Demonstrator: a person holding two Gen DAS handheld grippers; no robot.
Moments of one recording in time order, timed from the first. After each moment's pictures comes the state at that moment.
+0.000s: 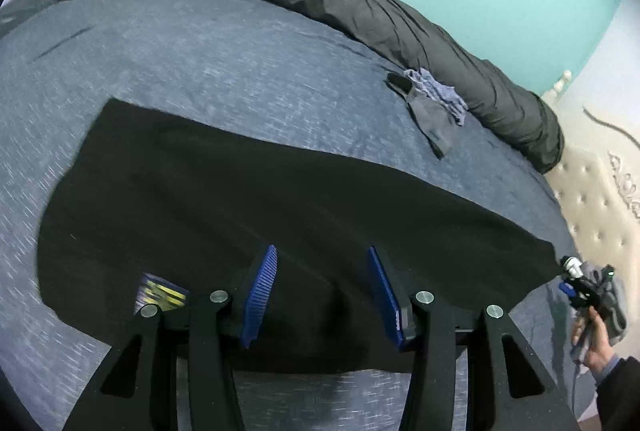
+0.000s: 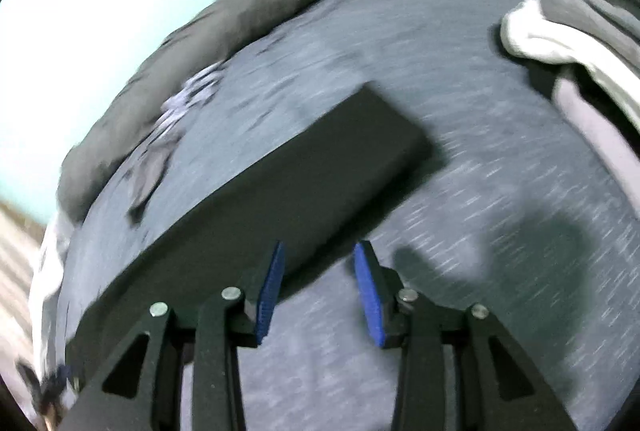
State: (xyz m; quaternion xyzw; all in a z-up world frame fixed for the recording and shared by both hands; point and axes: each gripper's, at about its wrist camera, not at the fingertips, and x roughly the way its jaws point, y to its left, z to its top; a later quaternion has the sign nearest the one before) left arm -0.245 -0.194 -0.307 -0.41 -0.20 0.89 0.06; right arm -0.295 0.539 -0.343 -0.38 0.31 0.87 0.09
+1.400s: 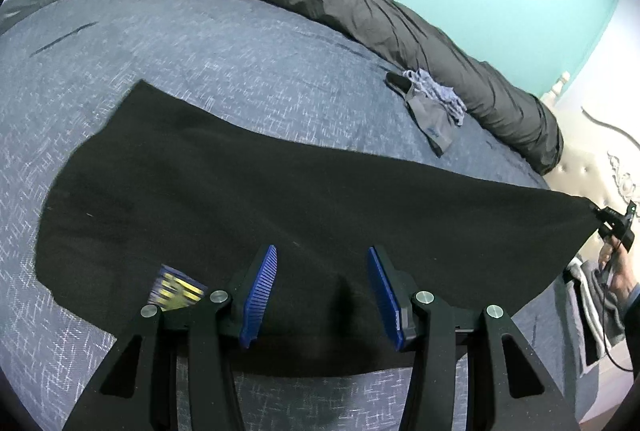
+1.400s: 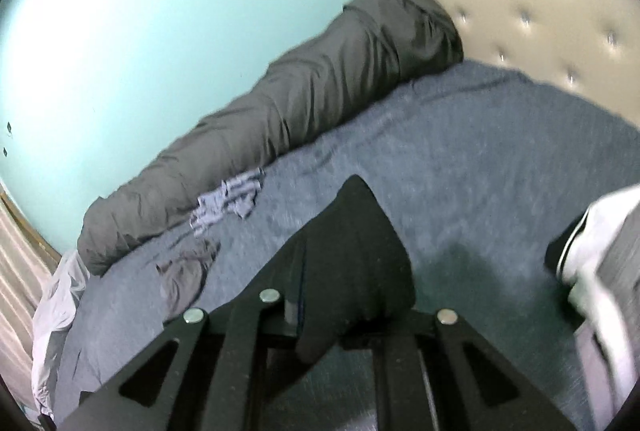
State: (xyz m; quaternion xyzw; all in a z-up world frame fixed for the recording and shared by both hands) left arm -0.239 -0.192 -0.314 -0.39 -0.21 0.89 0.06; right arm -0.388 0.580 -0.208 -0.26 0.26 0.93 0.06
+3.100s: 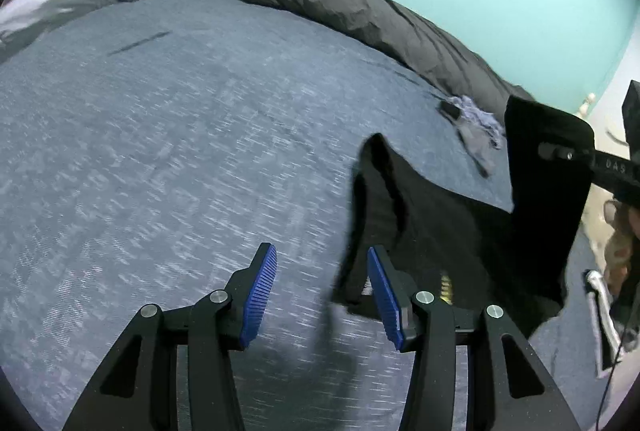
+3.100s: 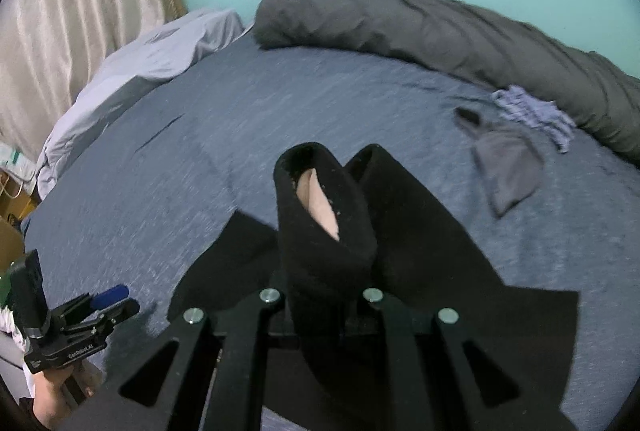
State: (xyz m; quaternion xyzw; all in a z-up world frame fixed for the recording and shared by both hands) left arm -0.190 -0.286 -0.305 -0.38 -0.20 0.90 -0.02; right arm -0.389 -0.007 -0.225 -0.42 -0.05 0.88 -0.23
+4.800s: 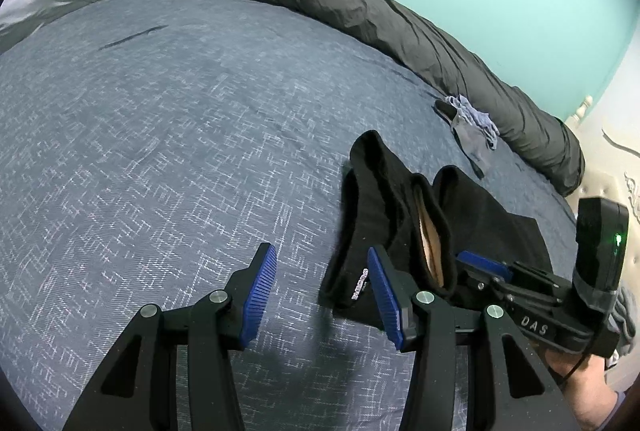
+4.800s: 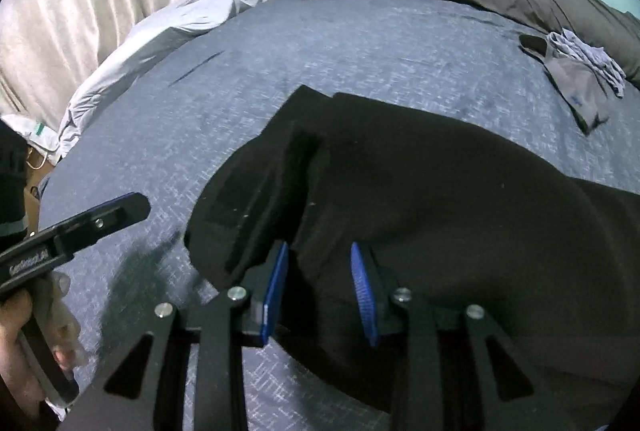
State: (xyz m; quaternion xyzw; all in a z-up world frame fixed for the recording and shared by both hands) left arm -0.195 -0.280 -0.306 -0.38 -0.22 0.90 -0.01; right arm -0.338 -0.039 -0.323 -0.44 -0.03 0.85 -0.29
